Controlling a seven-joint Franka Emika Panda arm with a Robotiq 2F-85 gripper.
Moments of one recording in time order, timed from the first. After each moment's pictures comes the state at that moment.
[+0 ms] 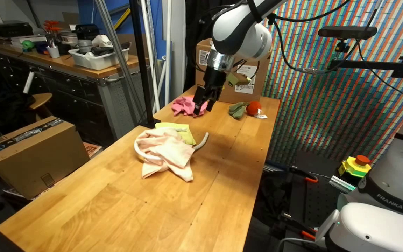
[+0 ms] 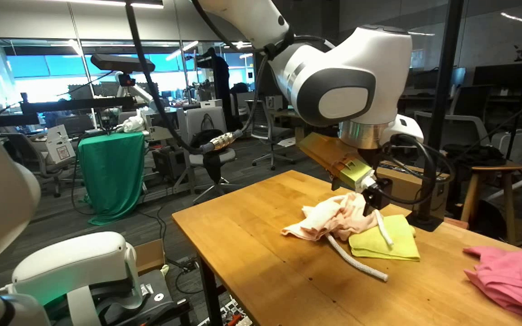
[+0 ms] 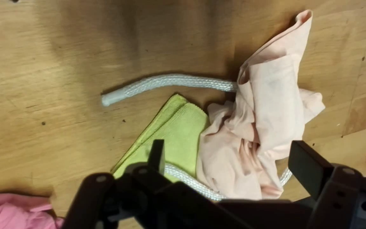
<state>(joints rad) -0.20 0.12 0.13 -2.23 0.41 2.48 -0.34</state>
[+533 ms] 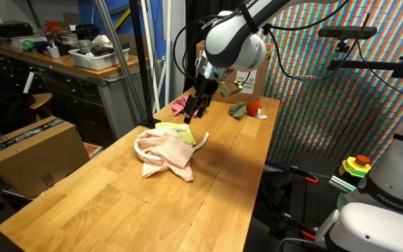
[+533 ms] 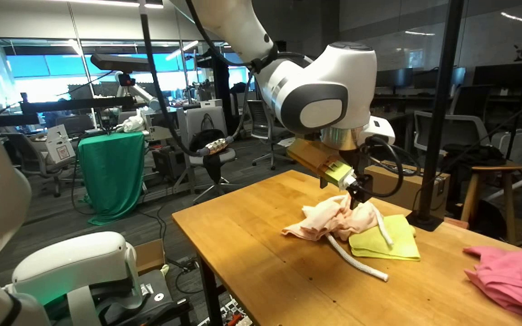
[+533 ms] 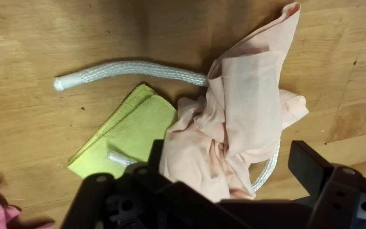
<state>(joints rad) -0.09 0.15 0.13 -2.25 0.42 2.61 -0.34</state>
